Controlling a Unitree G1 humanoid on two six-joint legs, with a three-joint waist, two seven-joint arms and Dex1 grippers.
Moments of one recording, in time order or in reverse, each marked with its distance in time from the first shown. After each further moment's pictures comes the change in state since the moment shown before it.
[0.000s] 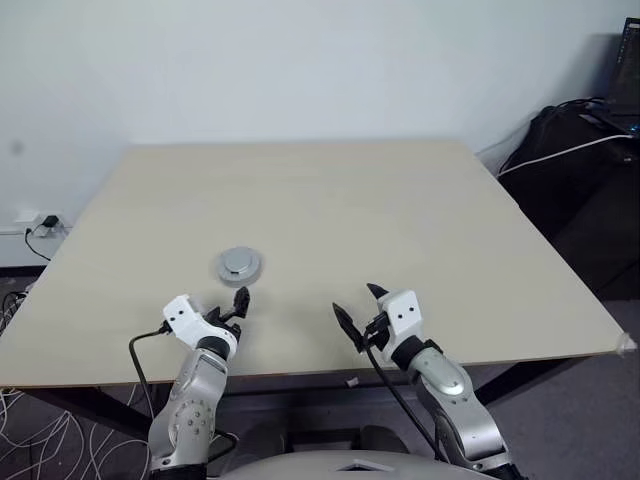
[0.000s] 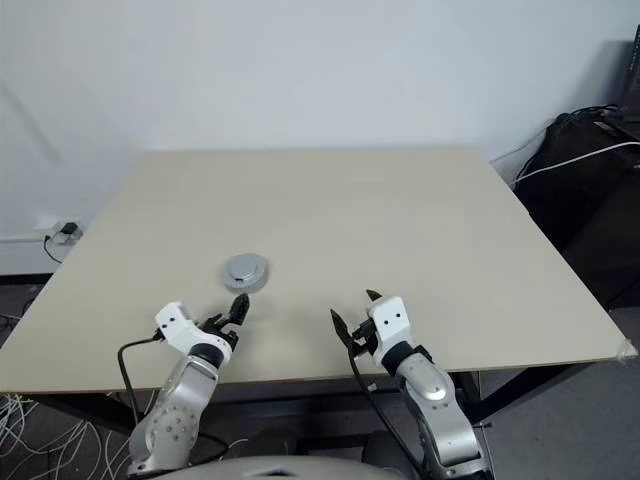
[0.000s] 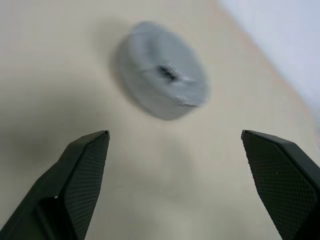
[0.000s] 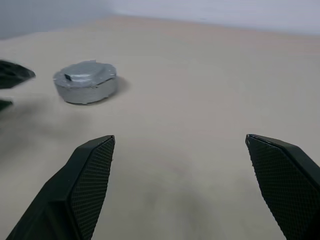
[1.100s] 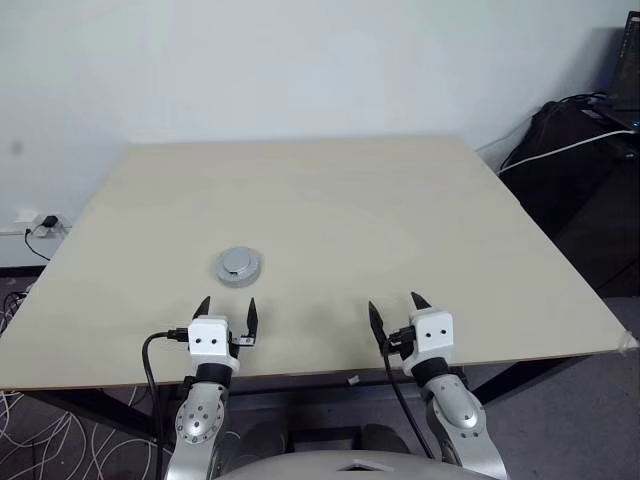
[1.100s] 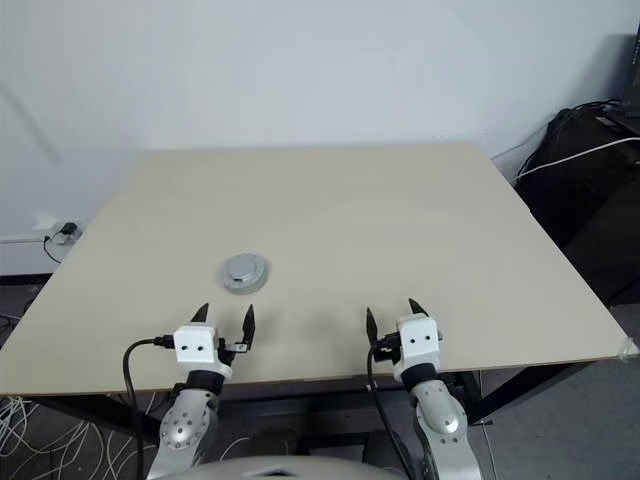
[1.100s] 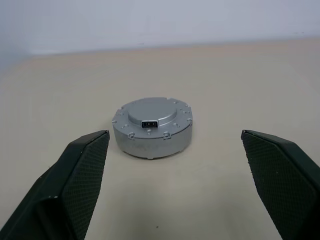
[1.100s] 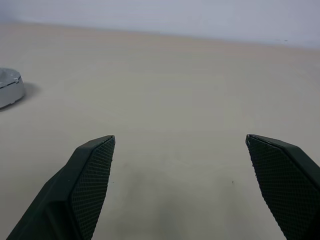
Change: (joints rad) left arm 0.124 0.034 -0.133 0.190 0.615 -0.596 -0.042; right arm 0.144 0.093 -0.084 -0.031 -0.084 -0.151 -0.195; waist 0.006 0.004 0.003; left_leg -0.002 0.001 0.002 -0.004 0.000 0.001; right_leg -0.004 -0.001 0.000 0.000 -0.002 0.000
